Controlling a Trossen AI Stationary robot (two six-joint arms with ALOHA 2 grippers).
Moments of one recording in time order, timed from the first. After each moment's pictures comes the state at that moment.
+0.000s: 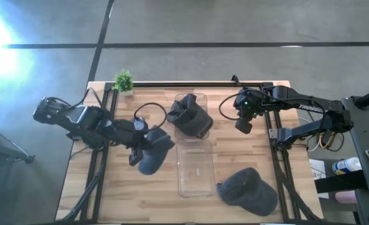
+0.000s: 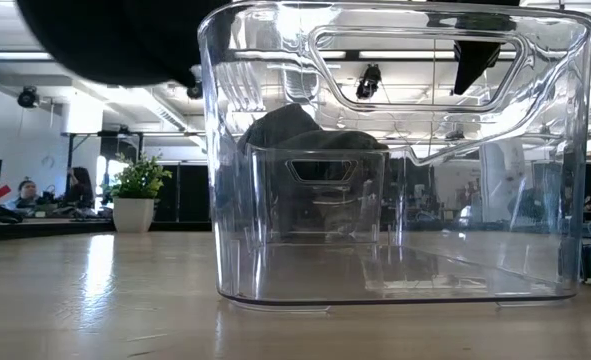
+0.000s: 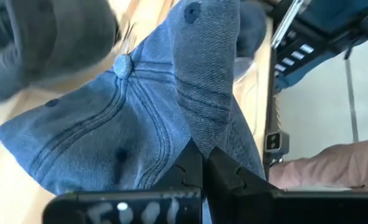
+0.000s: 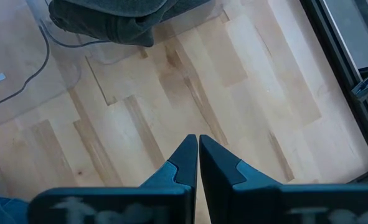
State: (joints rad) left arm -0.32 1.17 1.41 -0.97 -0.11 -0.65; right arm -0.22 1.19 1.24 -1.22 0.13 0.20
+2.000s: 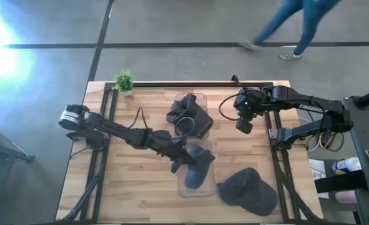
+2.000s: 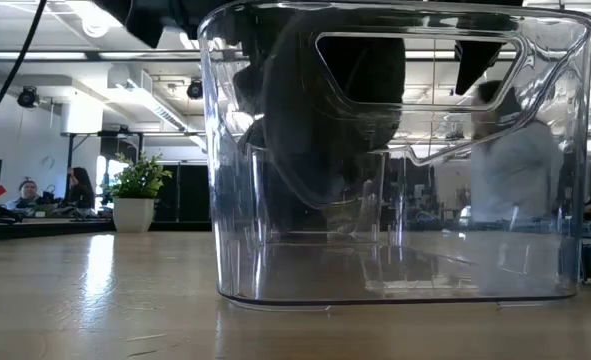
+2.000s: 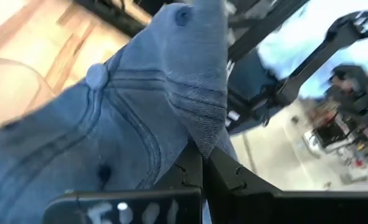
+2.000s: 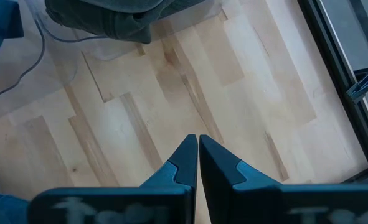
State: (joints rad) left arm -0.18 1.59 0.94 0.41 0.19 -0.70; right arm -0.22 1.18 1.24 -1.23 0.14 0.18
